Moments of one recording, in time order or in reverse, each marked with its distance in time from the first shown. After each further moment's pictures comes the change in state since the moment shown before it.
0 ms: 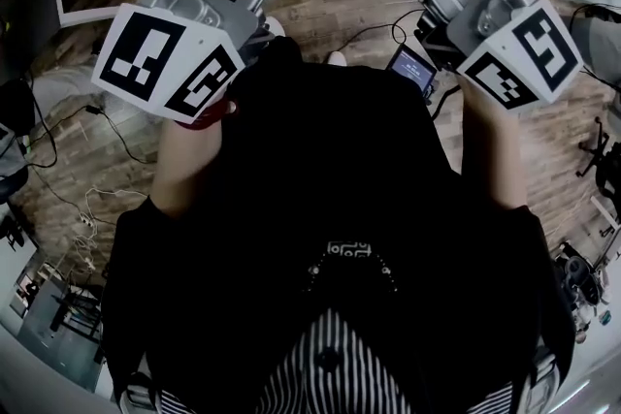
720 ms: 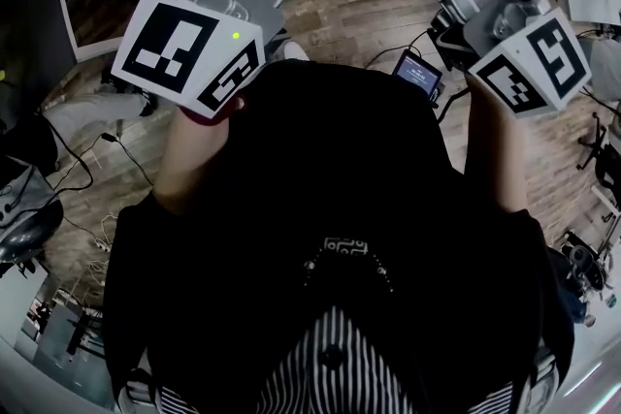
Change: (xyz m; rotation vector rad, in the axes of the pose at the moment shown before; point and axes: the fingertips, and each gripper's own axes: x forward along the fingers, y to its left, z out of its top) left arm 0.000 0.210 0.003 0.017 0.017 -0.061; right arm 0.197 -0.070 0.014 -0.031 0.027 -0.123
